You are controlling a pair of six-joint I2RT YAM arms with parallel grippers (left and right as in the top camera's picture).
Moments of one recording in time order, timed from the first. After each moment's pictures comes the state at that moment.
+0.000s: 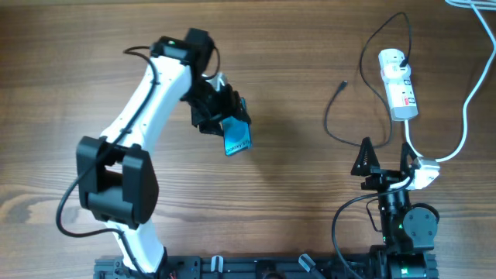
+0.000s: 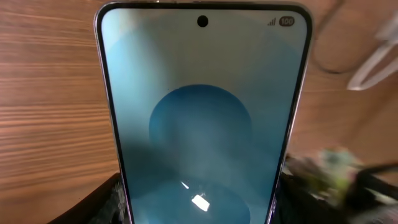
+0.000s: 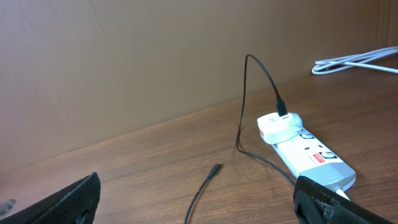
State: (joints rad) left arm -0.28 1.95 1.65 -1.34 0.58 -0.47; right arm 0.02 0.02 0.01 0.01 0.03 0.33
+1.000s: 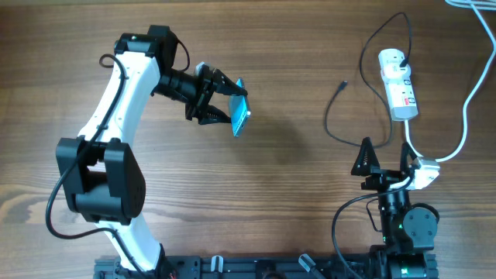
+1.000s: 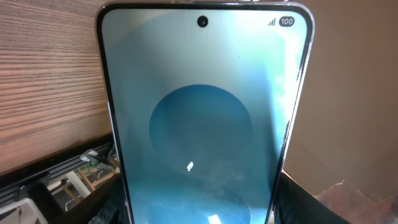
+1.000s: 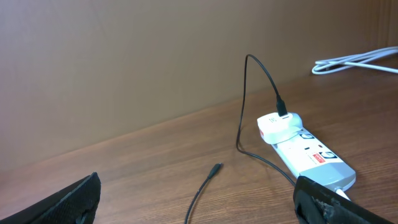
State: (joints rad) left arm -0.12 1.95 1.65 -1.38 1.08 -0.52; right arm 0.02 0.02 0.01 0.01 0.03 0.33
